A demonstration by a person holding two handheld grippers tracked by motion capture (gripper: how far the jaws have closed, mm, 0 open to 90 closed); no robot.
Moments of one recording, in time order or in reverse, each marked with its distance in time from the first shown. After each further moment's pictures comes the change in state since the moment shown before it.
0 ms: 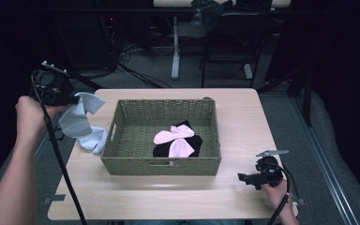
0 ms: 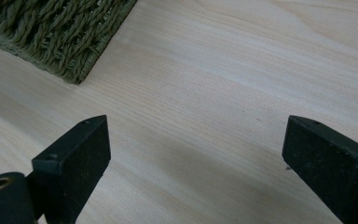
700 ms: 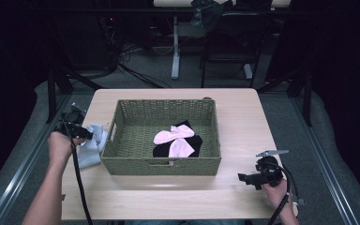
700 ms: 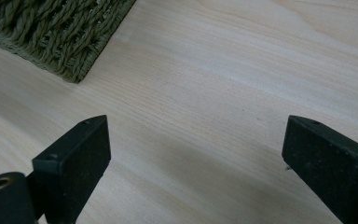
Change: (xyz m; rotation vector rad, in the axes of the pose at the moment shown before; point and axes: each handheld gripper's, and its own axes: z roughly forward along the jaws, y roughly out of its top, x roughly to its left) left arm 0.015 -0.080 0.147 0.248 -0.052 -0.167; right arm -0.001 0.000 0.001 0.005 0.003 -0.003
